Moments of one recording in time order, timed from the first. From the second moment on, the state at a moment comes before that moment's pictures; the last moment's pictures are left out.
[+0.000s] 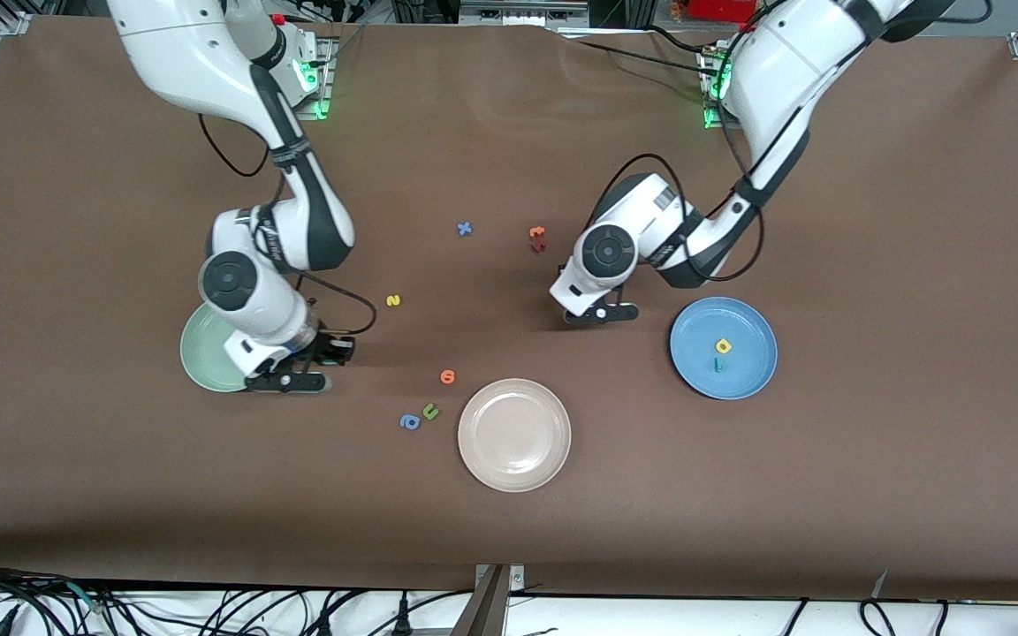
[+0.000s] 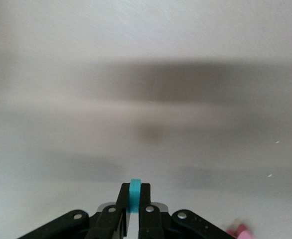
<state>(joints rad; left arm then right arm) -0.15 0.65 -0.50 -1.76 0.19 2.01 -0.76 0.50 0.58 -0.25 -1.78 0.19 2.37 0.13</state>
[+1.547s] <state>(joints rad) 0.15 0.53 -0.53 -1.51 0.27 1.60 -0.38 0.49 0.49 -0.29 -1.85 0.20 2.25 0.11</state>
